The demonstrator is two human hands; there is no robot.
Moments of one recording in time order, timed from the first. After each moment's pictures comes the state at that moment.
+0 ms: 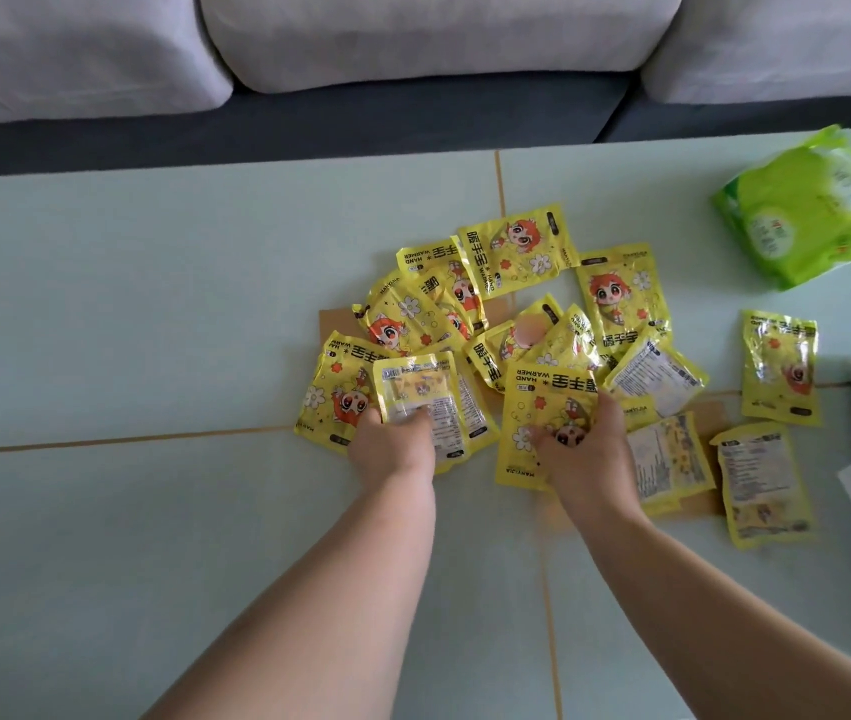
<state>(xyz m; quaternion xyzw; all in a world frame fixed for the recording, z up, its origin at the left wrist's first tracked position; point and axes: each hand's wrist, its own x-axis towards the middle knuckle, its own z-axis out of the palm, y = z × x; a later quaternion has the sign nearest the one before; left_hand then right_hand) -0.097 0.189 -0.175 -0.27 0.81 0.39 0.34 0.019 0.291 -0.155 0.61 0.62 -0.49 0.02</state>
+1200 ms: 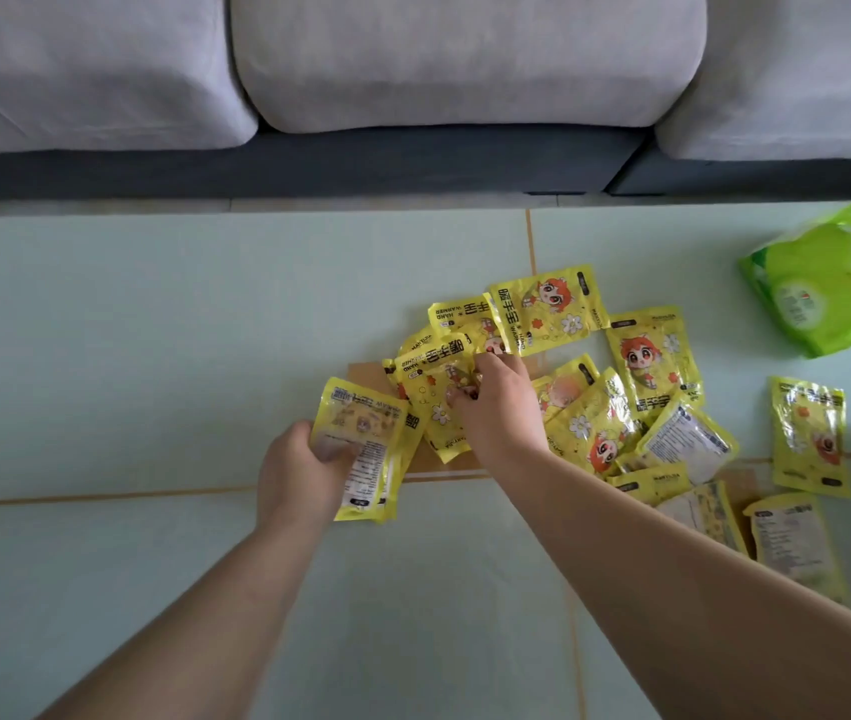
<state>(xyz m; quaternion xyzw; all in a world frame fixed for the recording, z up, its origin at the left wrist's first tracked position) -0.191 0.119 -0.171 -0.02 0.91 0.29 0.30 -0.123 0.286 -0.158 0.44 0.80 -0.39 0.11</state>
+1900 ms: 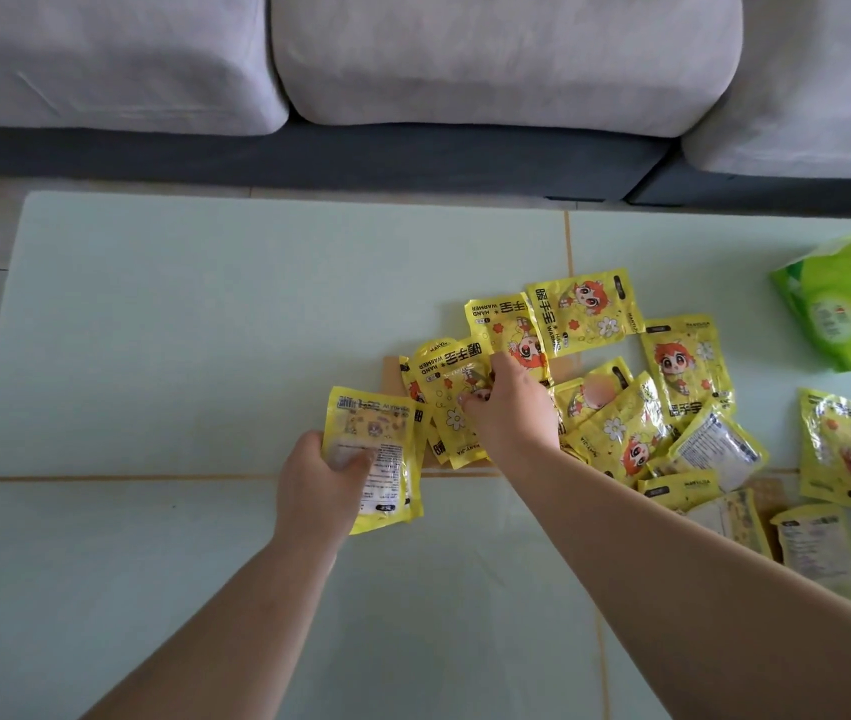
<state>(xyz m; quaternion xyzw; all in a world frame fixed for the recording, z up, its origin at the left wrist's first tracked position) -0.185 0.092 -0.178 -0.07 0.87 0.38 0.31 -0.137 0.265 -0.170 0.45 0.82 -0.32 0.14</state>
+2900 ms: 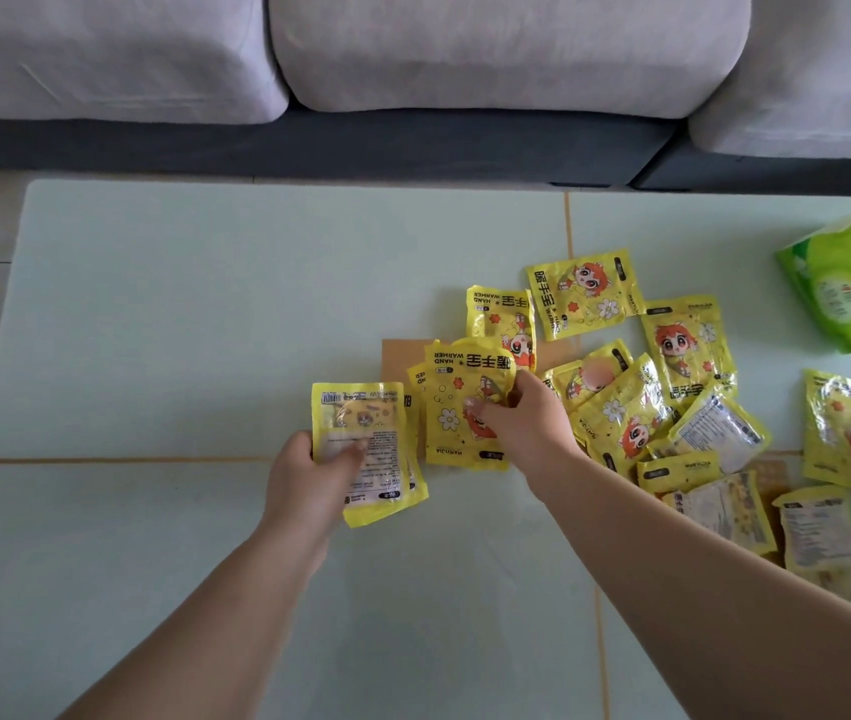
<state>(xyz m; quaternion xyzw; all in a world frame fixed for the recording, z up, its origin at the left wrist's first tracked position) -0.177 0.082 -0.176 -0.19 0.78 0.48 0.36 -0.106 0.265 -0.169 0.51 0.67 -0.53 0.10</state>
